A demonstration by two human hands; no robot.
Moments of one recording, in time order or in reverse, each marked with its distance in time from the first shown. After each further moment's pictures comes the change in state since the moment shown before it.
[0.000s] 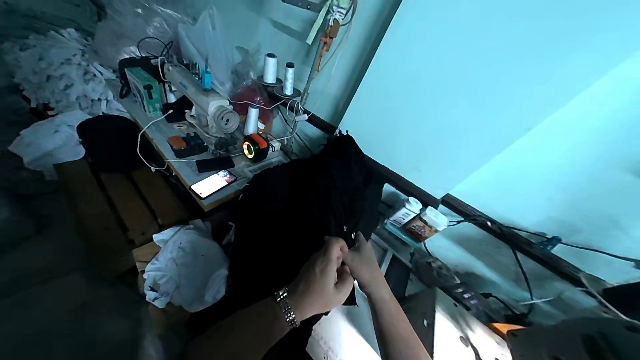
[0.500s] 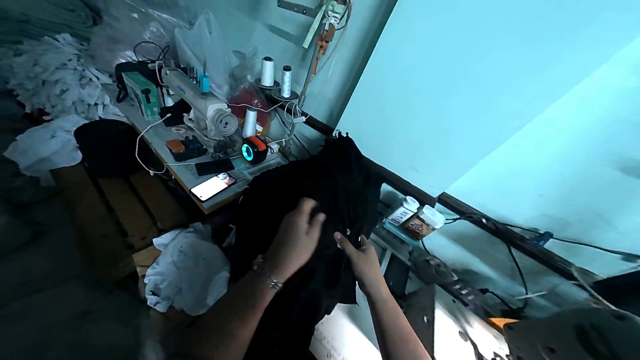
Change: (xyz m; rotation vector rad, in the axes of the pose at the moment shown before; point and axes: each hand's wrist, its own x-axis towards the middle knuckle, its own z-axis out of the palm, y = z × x) left_hand 0.045 0.014 -0.072 0.223 0.015 -0.291; right_hand 0.004 0.015 0.005 0.174 0.117 0.050
